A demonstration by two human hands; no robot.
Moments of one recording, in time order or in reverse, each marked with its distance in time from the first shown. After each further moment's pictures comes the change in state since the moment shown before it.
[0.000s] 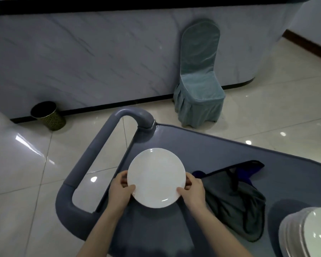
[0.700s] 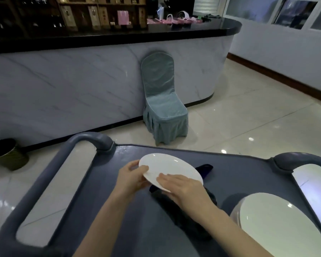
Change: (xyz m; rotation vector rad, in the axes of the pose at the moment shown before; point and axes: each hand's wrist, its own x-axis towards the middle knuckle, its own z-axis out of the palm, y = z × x) left_hand -0.075 0.143 0.133 -0.293 -0.302 0.004; right_hand -0.039 -0.019 -0.157 -0.649 0.118 -1.082
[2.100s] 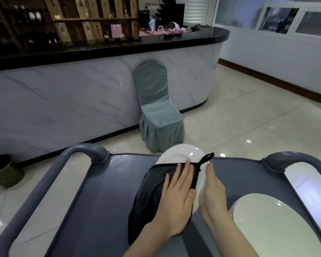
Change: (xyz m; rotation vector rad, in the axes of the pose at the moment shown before) left_hand -0.049 -0.052 0.088 1.008 -0.400 0.914; right_hand -0.007 0.001 -0.047 1.298 0.735 1.304
